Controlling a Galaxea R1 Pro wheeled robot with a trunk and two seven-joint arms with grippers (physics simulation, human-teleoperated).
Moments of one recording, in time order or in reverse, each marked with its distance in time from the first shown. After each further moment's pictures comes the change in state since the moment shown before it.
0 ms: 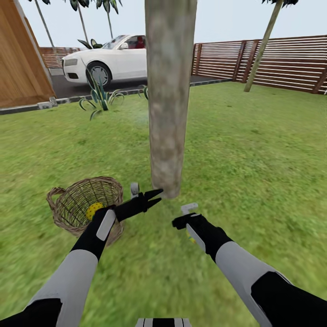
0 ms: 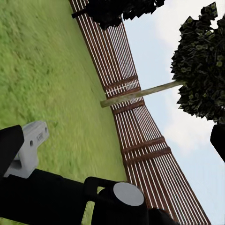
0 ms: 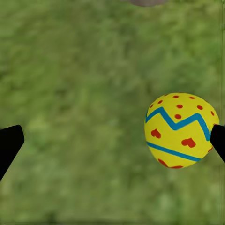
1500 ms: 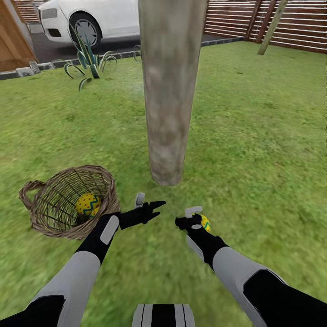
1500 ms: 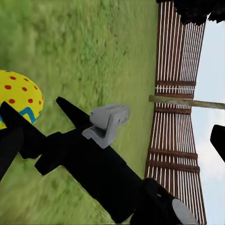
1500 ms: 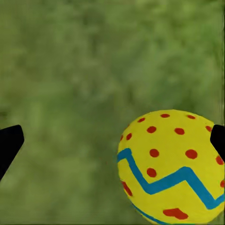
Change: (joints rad) left arm -0.005 -0.009 0.002 0.121 0.002 0.002 0.231; right arm 0.000 0.037 0.005 0.201 -0.003 -0.396 -0.135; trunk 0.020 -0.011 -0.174
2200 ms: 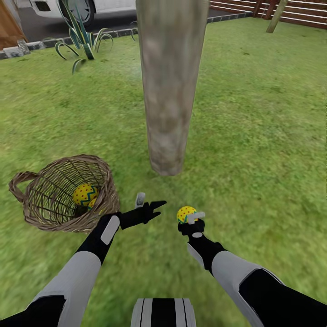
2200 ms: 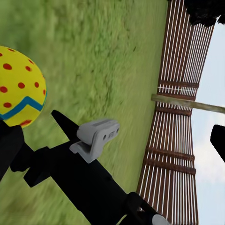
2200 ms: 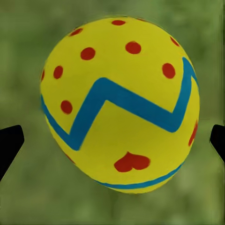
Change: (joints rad) left arm 0.000 -0.004 -0.002 0.002 0.000 -0.006 -0.006; right arm 0.000 0.020 0.007 0.131 0.011 -0.124 -0.046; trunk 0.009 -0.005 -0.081
